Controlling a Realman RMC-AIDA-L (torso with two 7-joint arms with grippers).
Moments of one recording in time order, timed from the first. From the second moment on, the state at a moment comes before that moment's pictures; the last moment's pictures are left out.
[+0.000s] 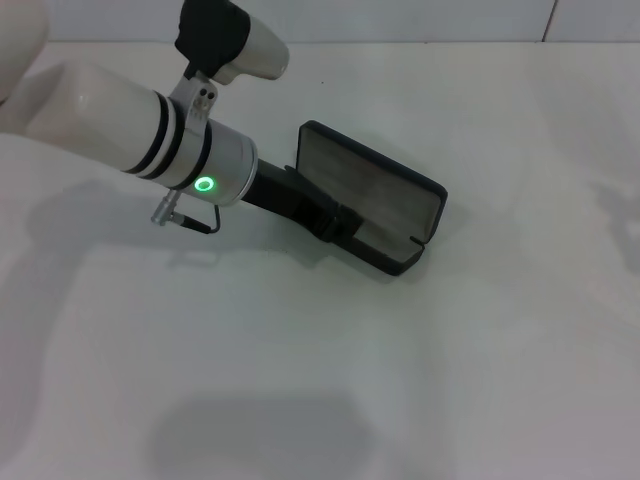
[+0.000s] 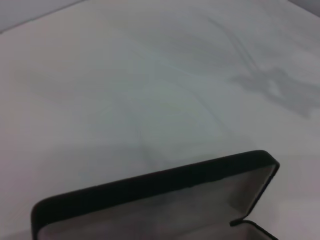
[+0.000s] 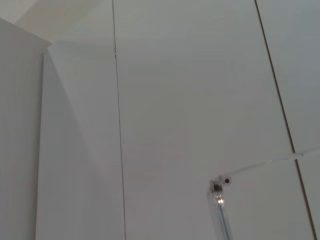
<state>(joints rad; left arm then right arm) -0.86 -2.09 1.27 0.62 2.14 1.16 -2.04 0.40 1.95 -2.82 0.35 1.09 -2.00 0.90</state>
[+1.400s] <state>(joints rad) -0.42 -2.09 1.61 1.46 2.52 1.15 -1.86 0.43 1.94 -2.82 0.35 1.07 -1.94 0.90</state>
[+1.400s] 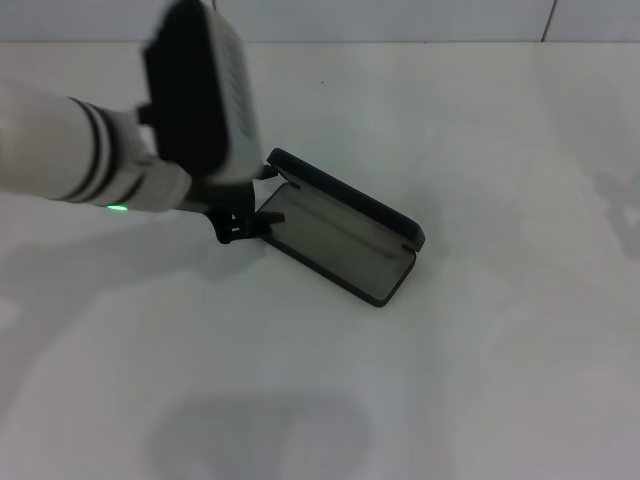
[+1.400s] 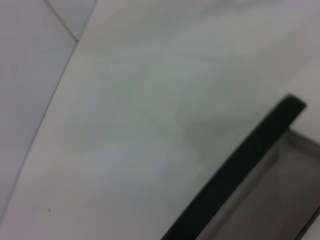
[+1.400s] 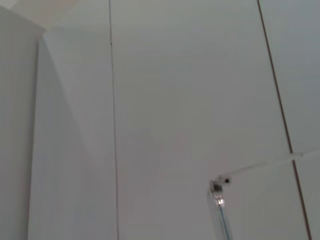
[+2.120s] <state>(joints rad) -0.41 -2.08 1.81 1.51 2.64 0.97 -1.77 0.43 1.92 -2.81 0.31 1.14 -1.91 0.86</state>
